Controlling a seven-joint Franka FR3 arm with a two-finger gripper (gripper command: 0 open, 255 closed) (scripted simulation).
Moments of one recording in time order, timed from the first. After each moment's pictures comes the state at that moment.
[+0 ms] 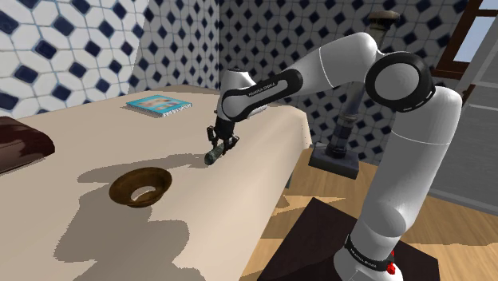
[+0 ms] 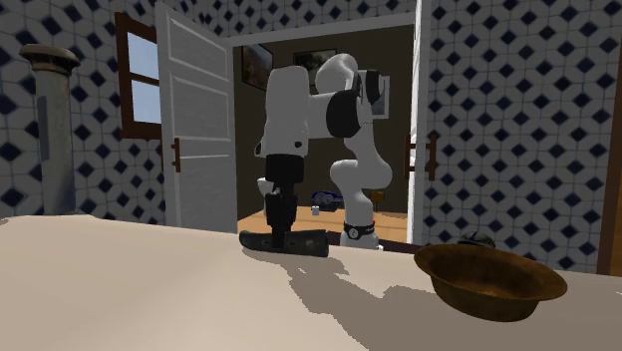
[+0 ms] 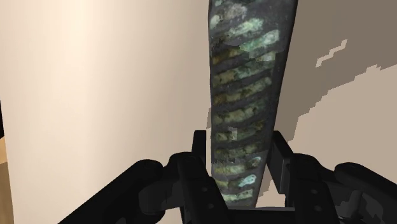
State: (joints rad) arm -0.18 0.10 0.27 -2.04 0.02 2.31 1.32
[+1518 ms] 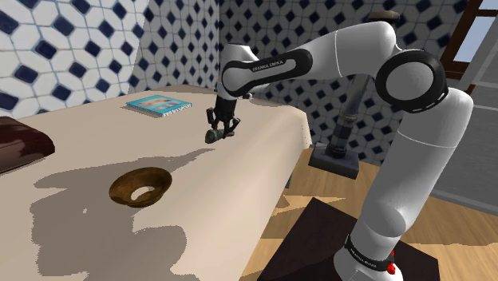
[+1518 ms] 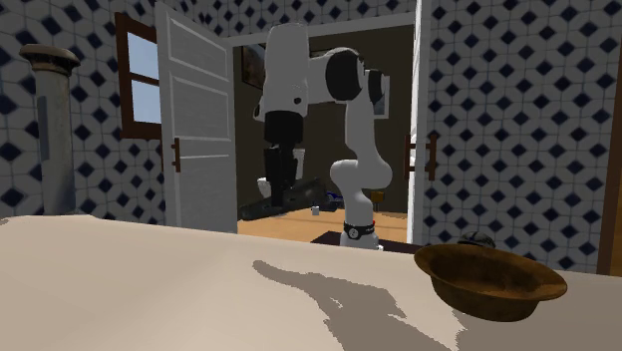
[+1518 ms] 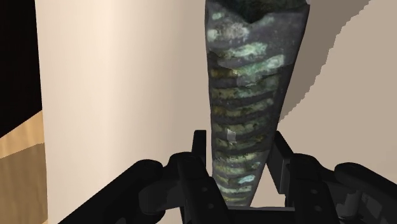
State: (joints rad) arm -0.18 0.04 0.26 -1.90 0.04 2.12 1.32
